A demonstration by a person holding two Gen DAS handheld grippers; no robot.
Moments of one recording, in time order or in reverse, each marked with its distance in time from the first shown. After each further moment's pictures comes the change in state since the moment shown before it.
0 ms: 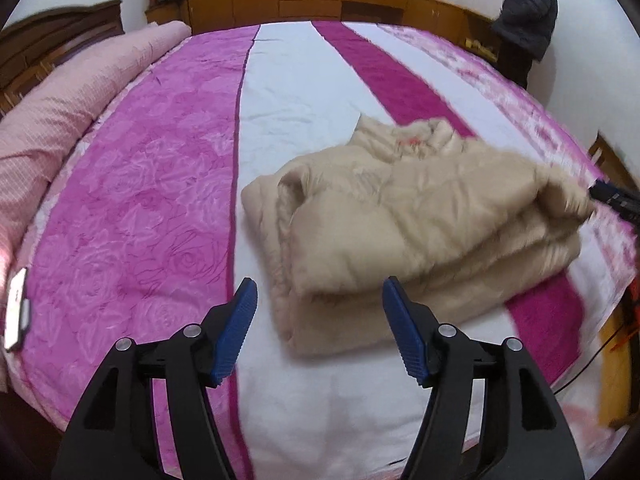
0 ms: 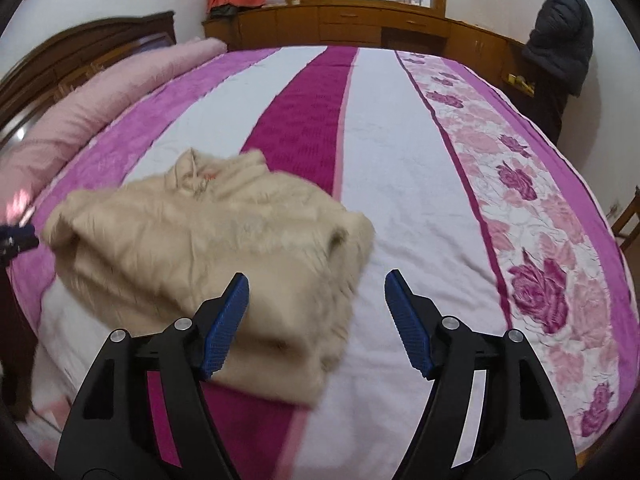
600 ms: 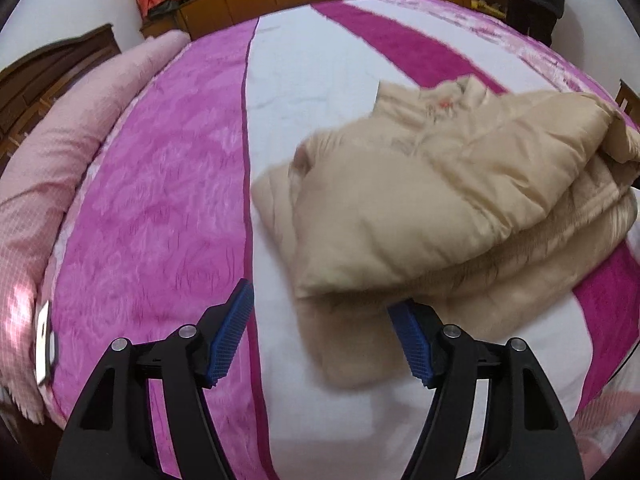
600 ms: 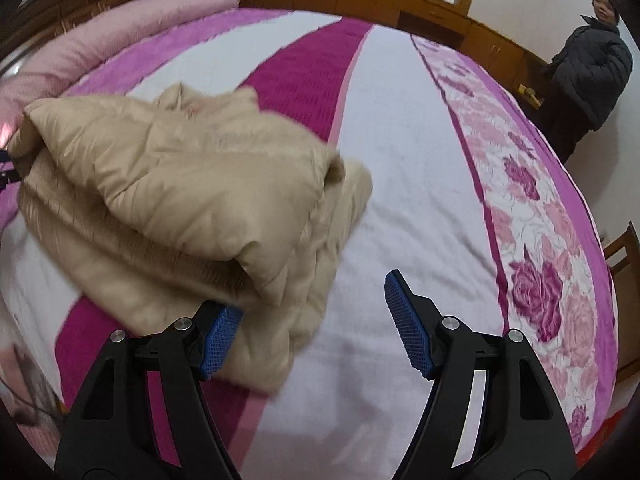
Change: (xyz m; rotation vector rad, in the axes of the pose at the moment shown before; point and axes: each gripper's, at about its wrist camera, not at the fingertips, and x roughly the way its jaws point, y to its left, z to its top) left arm 0.045 -0.009 0.014 0.109 0.020 0.128; right arm 0.044 0.002 -0.021 -0.133 0.077 -0.067
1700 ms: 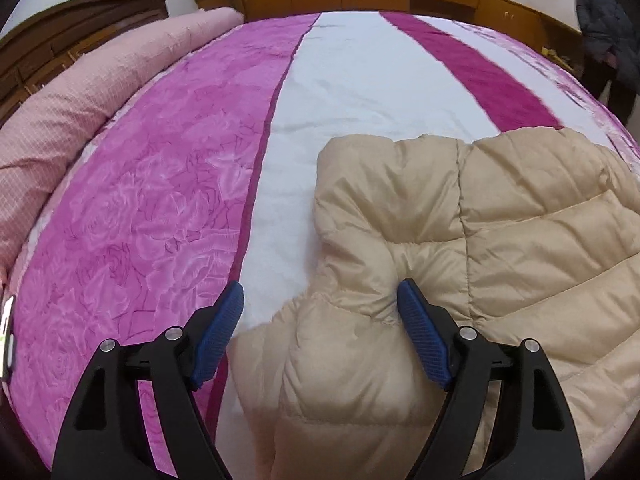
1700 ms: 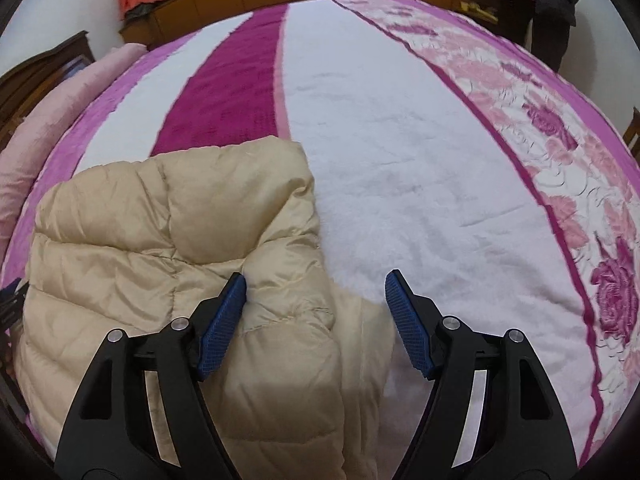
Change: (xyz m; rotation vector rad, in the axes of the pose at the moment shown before) left arm 0.124 0.022 0.084 -0.251 0.002 0.089; right arm 0.120 -0.033 0.086 0.430 0.066 -0.001
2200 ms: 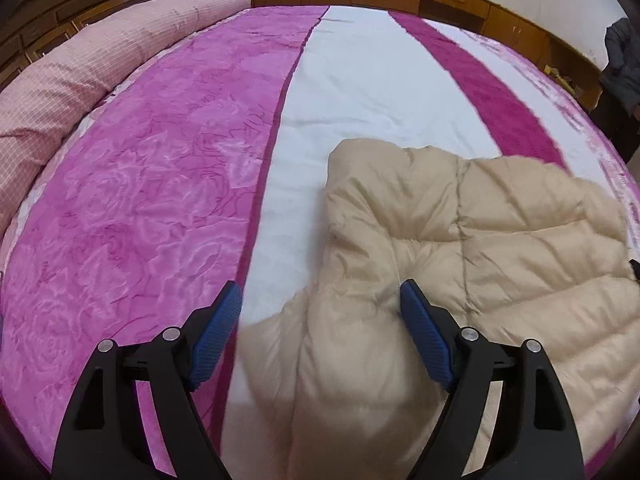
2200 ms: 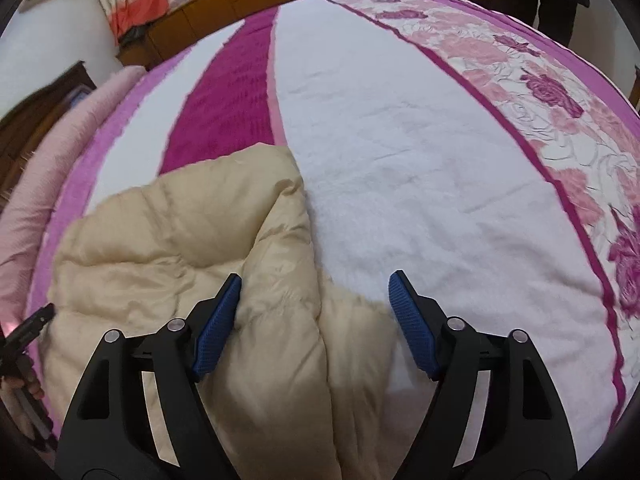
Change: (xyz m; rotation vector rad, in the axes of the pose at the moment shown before) left arm -0.021 0.025 0.000 -0.076 0.028 -0.085; right arm -0.017 -0.021 -0.002 0.094 -0.005 0.110
